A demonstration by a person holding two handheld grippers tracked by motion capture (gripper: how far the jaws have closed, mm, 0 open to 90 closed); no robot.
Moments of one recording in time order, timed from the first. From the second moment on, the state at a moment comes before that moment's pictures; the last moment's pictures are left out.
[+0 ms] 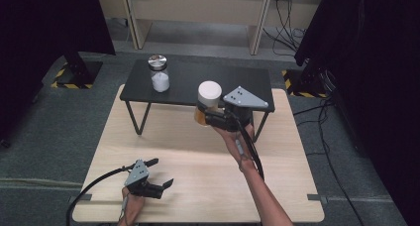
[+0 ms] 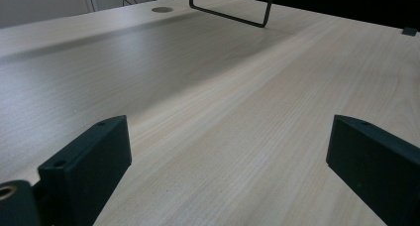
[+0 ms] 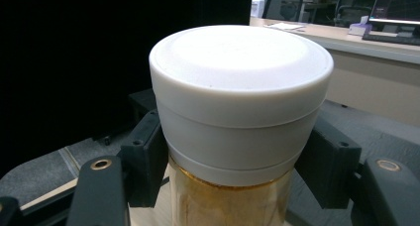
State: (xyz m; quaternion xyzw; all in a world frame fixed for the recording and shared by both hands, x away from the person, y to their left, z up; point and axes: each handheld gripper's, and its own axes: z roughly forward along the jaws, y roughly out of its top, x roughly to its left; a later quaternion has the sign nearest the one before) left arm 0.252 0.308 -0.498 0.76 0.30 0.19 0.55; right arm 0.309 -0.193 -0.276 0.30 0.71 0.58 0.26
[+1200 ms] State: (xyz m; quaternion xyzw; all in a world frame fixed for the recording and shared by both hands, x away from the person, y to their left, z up) left arm 0.253 0.308 -0.498 0.76 0.30 0.19 0.55; right arm 0.400 -0.166 -0.239 0.42 0.70 0.50 0.30
